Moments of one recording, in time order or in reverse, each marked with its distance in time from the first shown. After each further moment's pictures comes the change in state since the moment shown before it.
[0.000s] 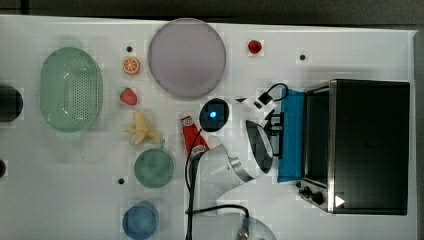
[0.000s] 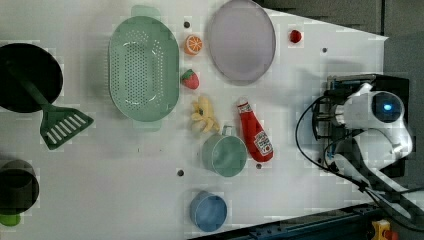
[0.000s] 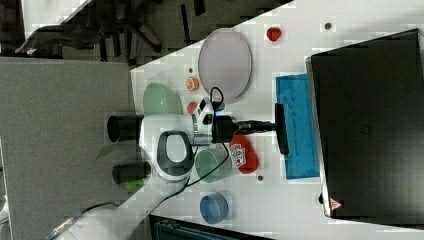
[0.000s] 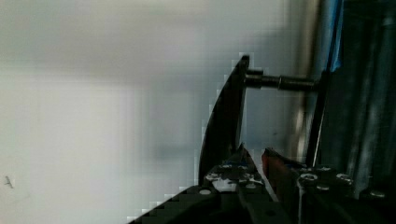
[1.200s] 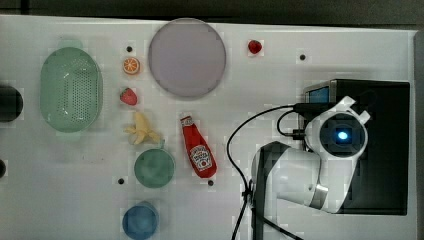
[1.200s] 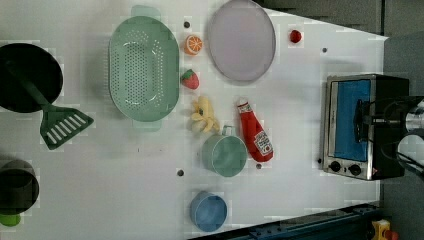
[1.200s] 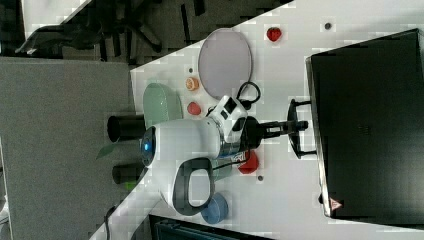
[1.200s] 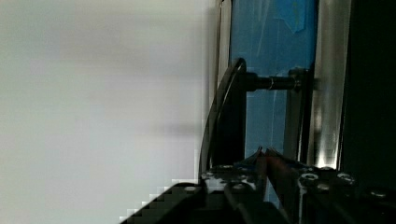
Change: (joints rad) arm -0.128 -0.160 -0.185 0.021 0.424 0.072 -0.649
